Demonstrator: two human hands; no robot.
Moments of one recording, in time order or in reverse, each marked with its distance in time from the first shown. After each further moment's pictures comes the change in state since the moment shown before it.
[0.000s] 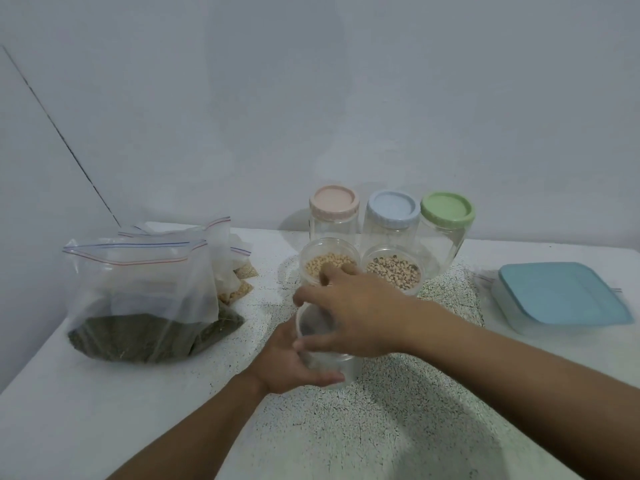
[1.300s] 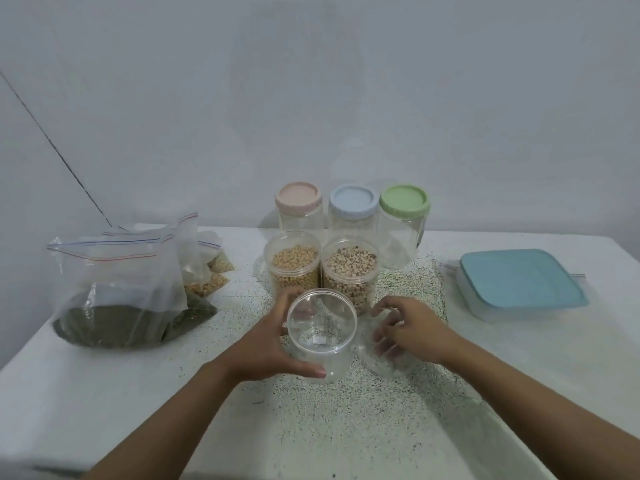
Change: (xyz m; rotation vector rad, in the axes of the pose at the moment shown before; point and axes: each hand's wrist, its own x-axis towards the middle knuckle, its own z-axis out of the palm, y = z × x) left_hand 0.000 0.039 0.026 0.176 -0.088 -0.108; right_hand -0.086 0.113 0.098 0.861 0.178 0.441
